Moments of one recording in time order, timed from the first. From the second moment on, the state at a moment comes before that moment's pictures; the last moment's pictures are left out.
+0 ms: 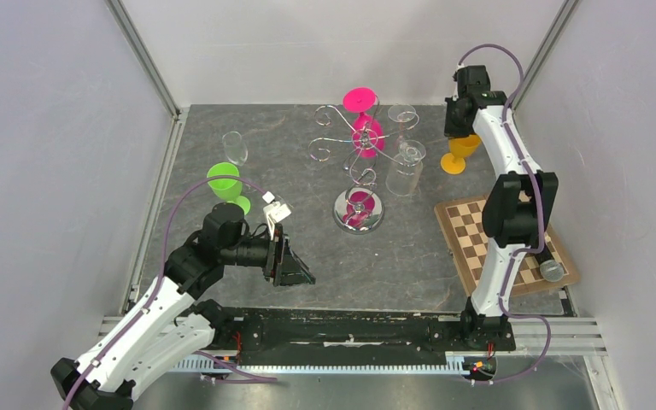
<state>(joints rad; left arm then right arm) -0.60 0.69 0.68 -0.50 0.82 -0.44 0.03 2.02 1.93 -0.83 0.12 0.10</state>
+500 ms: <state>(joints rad) -0.59 0.69 0.68 -0.50 0.82 -0.45 0.02 2.09 1.99 -0.84 0.09 0.12</state>
